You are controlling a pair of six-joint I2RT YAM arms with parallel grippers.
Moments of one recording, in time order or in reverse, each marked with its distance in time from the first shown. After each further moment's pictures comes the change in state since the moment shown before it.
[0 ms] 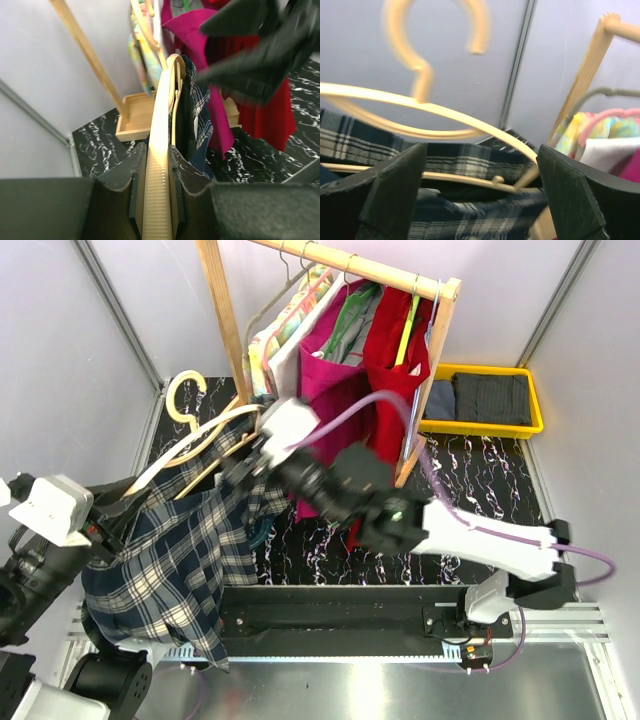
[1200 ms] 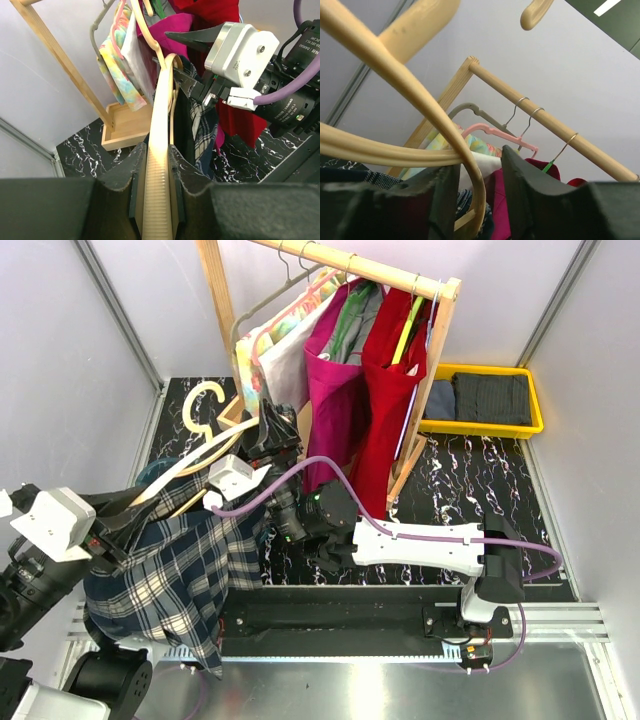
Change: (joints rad) left arm 0.000 0.018 0.043 -0.029 0.117 0.005; right arm 0.048 0.220 -0.193 0.875 0.268 -1.064
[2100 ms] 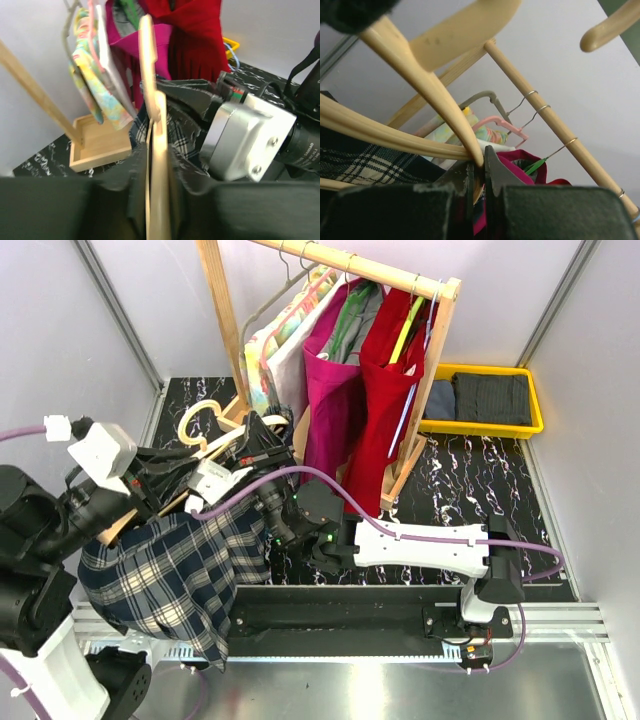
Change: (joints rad) left arm -0.003 -0.033 -0.375 0.326 0.121 -0.084; right arm 0.031 -0.007 0.061 -0.260 0.077 -0.054
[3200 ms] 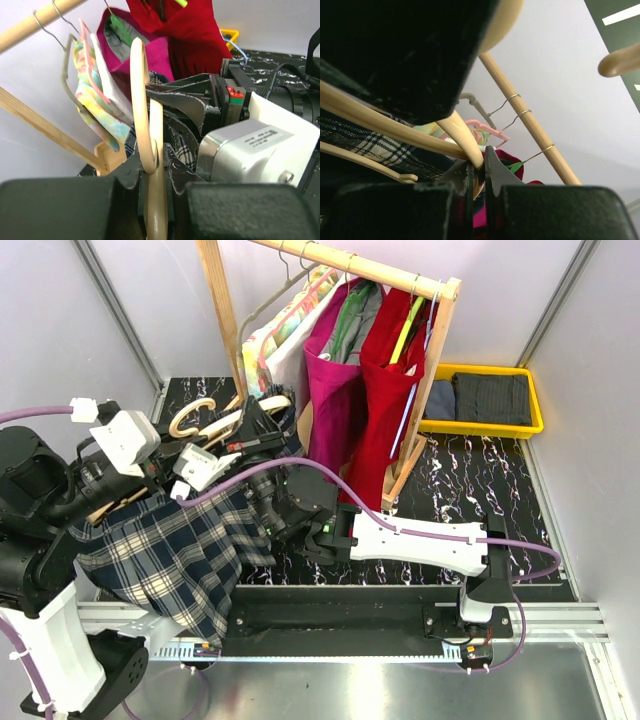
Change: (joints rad) left arm -0.050 0.119 0.041 0.023 0.092 0.237; right arm 0.002 0.060 0.198 -0.151 0.063 -0.093
